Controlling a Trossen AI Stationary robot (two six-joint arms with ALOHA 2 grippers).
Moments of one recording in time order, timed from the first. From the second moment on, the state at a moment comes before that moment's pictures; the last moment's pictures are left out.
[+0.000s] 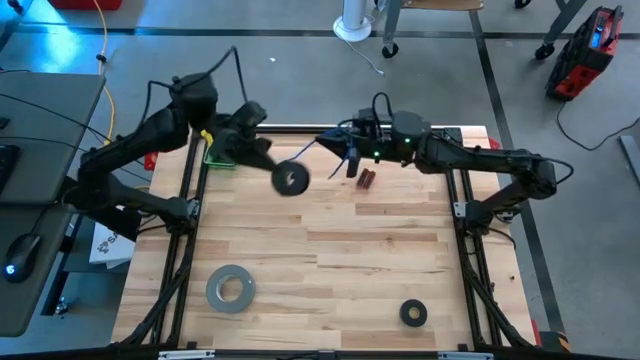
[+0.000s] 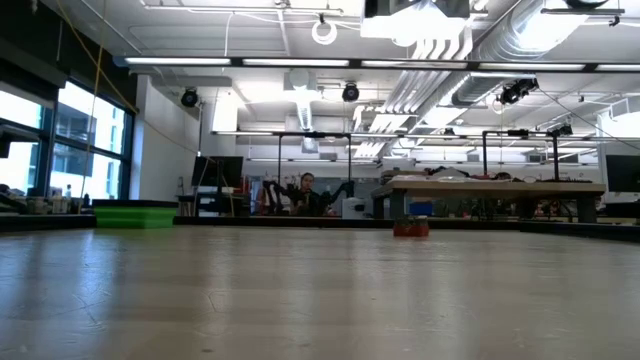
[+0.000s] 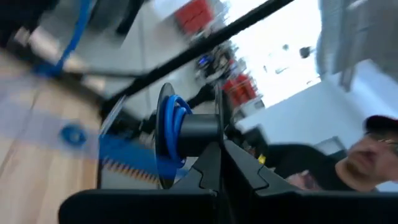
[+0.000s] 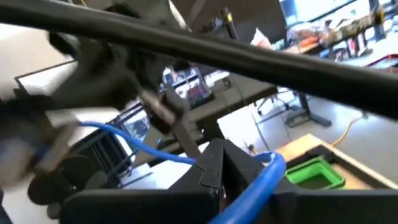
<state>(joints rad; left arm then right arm) 0.34 1.24 1.52 -0.28 0.92 -0.99 -0.18 1.46 1.31 0.21 -0.06 0.43</state>
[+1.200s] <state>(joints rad) 0.31 1.19 1.52 -0.59 0.96 -1.02 -0.15 1.39 1.31 0.22 0.05 0.35</state>
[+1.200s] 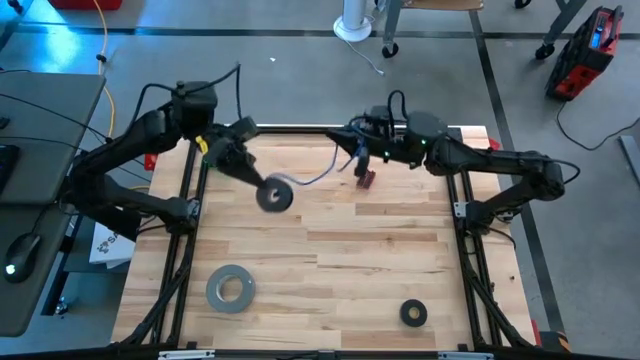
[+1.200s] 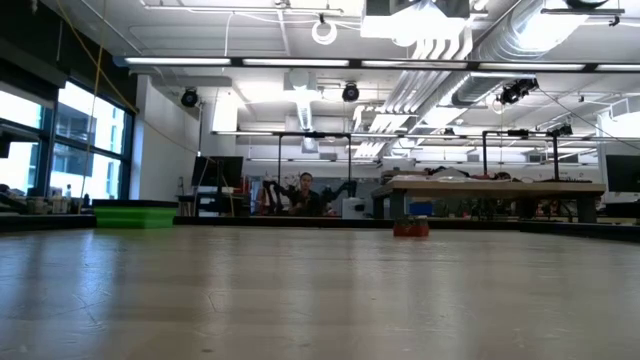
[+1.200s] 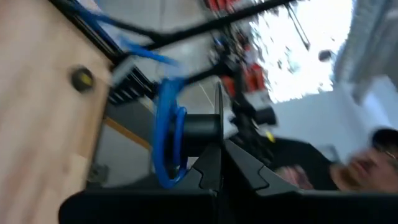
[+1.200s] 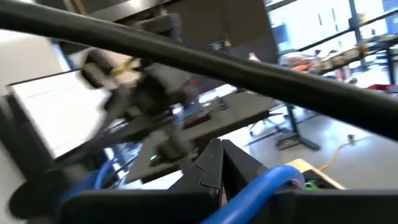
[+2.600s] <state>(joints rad) 0.56 1.23 1.52 -0.77 0.88 -0.81 -0.04 1.39 1.31 0.29 -0.02 0.43</state>
